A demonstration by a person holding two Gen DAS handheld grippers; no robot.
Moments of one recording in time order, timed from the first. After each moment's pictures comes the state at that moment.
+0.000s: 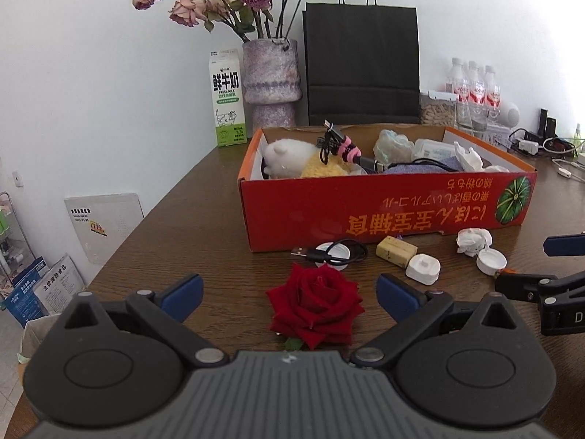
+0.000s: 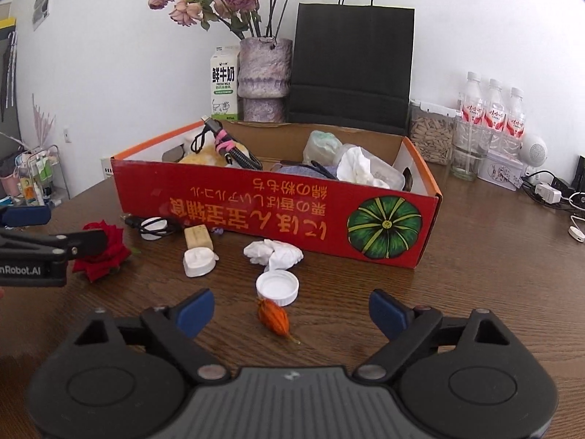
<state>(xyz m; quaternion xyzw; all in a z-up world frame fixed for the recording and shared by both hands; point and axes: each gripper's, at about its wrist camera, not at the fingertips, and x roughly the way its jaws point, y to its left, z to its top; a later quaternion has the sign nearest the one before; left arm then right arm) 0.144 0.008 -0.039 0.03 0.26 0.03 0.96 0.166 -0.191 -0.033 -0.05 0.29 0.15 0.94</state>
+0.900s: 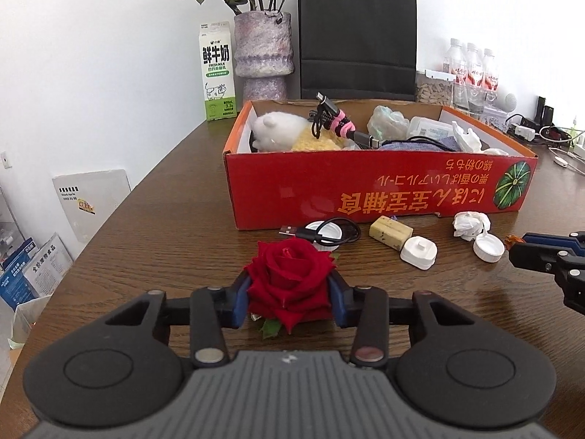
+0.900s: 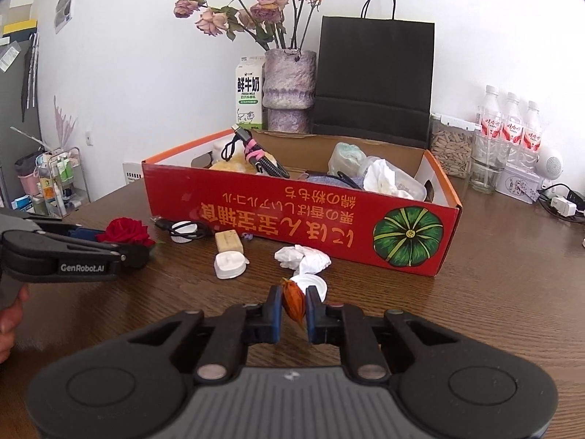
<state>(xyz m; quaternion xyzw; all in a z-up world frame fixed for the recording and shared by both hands) 0.151 0.009 -0.044 0.01 0.29 0.02 0.96 0.149 -0.188 -0.026 -0.05 0.25 0.19 0.95</state>
